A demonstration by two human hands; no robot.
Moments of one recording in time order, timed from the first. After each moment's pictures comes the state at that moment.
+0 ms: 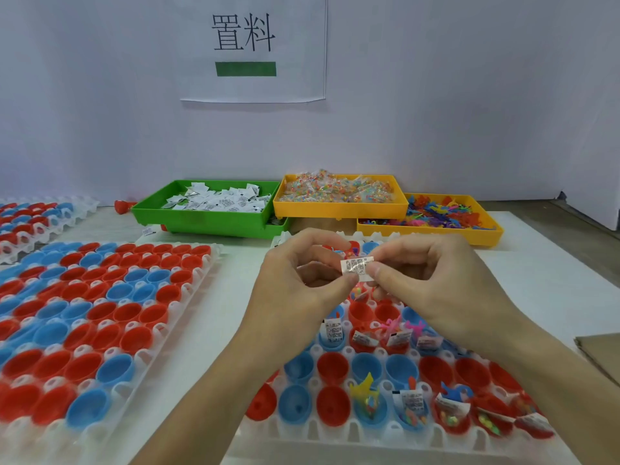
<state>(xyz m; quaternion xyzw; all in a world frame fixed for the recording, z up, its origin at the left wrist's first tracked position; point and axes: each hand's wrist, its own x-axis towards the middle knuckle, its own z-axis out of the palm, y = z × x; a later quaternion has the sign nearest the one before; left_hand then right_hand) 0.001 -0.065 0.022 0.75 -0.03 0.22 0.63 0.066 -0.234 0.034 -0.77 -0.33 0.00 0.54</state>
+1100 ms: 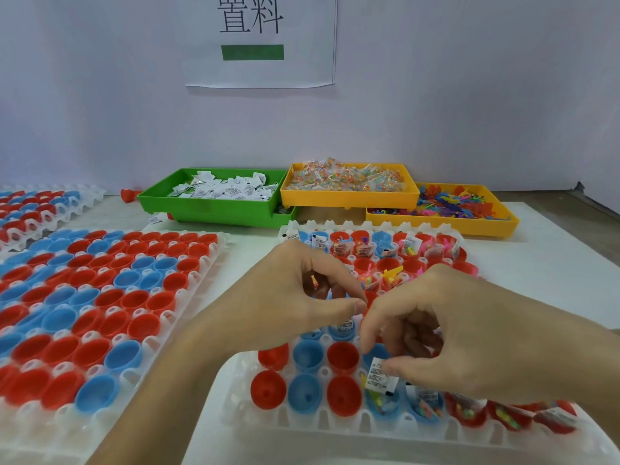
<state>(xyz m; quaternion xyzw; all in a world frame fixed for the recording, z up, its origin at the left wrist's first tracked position) -0.010 -0.032 0.037 0.88 -0.14 0.06 0.44 0.054 -0.250 0.041 -0.78 -0.53 0.16 0.28</state>
